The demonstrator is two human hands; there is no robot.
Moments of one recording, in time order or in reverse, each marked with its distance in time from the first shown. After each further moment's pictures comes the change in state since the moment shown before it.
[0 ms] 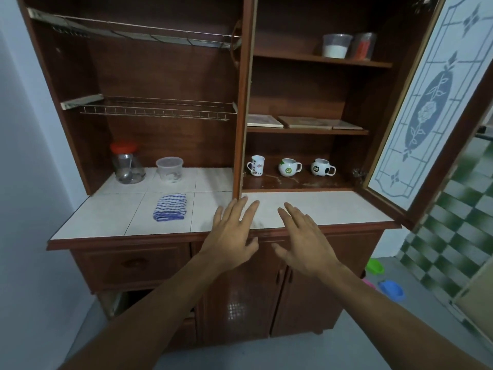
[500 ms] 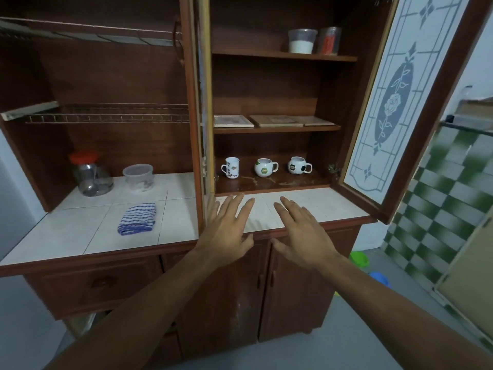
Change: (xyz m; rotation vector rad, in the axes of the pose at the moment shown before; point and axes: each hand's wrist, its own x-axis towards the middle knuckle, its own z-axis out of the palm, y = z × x) left_hand 0.059 0.046 0.028 0.066 -0.017 0.062; right_hand 0.004 0.078 -0.011 -0.053 0.008 0.046
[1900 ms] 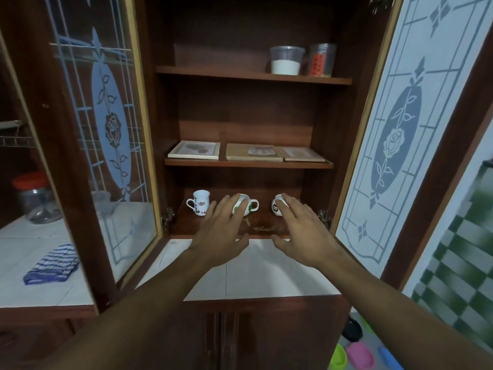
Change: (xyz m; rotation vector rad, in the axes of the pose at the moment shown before) left_hand 0.247 0.075 0.079 0.084 0.145 -0.113; right_hand 0.164 0.249 0.000 0.038 0.076 -0.120
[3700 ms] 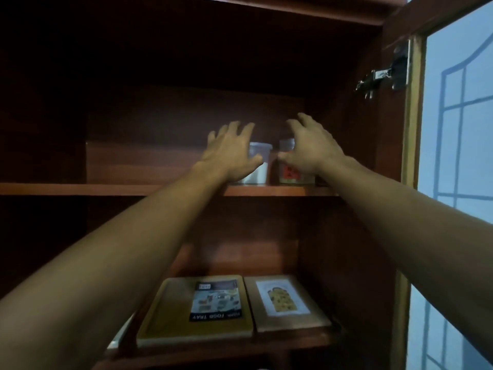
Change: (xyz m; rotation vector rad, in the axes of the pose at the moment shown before) left_hand 0.522 -0.028 -0.078 0.122 0.381 0.037; right_hand 0.412 0.208 -0.204 -0.114 0.511 0.137
